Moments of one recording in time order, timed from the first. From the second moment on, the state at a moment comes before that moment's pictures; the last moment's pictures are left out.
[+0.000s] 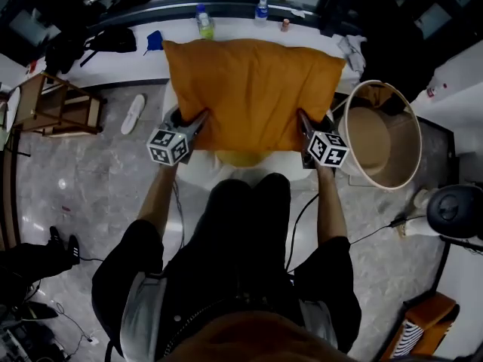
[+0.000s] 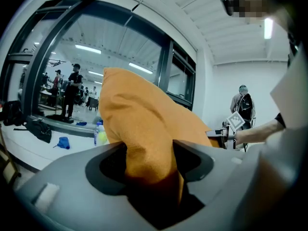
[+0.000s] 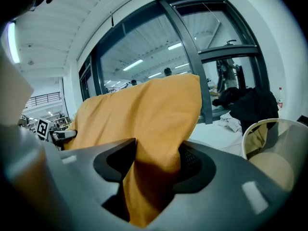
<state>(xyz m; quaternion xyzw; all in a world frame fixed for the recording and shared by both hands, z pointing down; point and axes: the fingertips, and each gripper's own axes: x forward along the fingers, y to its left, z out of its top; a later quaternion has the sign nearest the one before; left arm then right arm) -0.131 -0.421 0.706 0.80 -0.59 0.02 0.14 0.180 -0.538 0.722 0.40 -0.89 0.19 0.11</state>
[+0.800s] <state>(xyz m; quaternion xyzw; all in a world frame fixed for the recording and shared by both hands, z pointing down) -0.117 -0.343 0.405 0.80 -0.58 0.03 0.13 0.199 -0.451 0.425 0.44 -0.87 0.20 0.10</state>
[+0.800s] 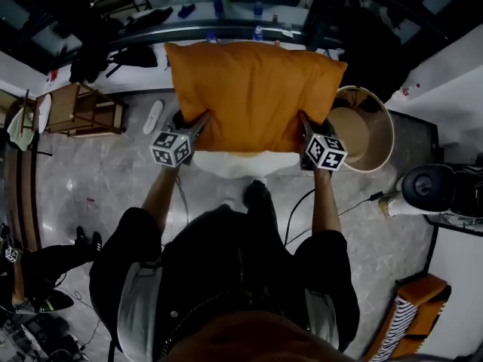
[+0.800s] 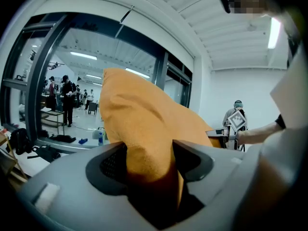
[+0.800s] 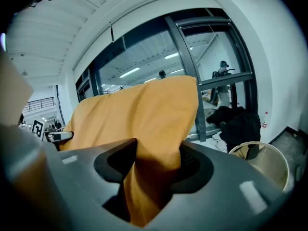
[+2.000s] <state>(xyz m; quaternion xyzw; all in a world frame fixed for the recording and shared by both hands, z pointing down) -0.154 -0.252 0.360 0.80 -0.59 -0.01 0.10 0.162 -0.366 0.367 0.46 -0.88 0.13 0.10</state>
